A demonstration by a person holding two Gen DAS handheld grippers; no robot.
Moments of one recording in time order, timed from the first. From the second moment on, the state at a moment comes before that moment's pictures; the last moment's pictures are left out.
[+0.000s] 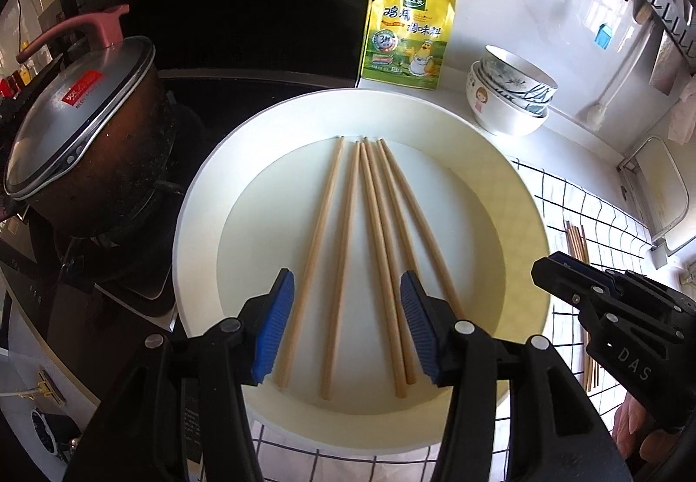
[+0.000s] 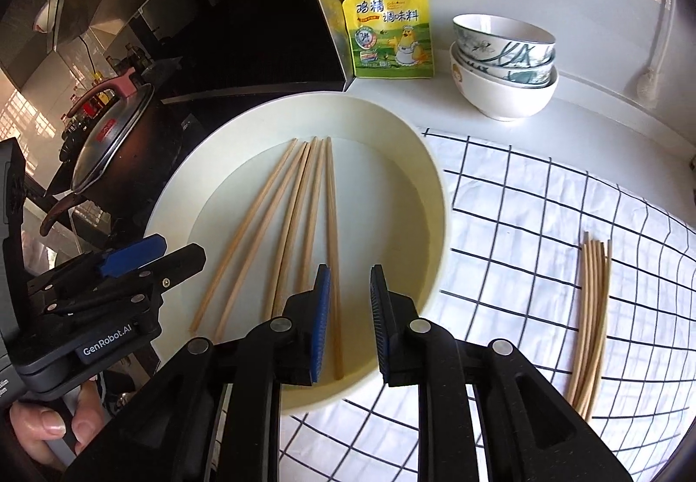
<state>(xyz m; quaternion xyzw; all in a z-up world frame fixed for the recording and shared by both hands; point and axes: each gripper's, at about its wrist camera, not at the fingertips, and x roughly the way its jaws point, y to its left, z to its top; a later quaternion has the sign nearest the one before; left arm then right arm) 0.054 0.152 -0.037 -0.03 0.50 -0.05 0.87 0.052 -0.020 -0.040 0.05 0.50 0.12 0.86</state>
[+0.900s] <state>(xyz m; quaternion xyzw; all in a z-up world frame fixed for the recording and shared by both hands) 0.017 -0.005 -0.021 -0.01 0.49 -0.15 0.86 -0.025 -0.187 -0.035 0.07 0.49 0.01 0.87</state>
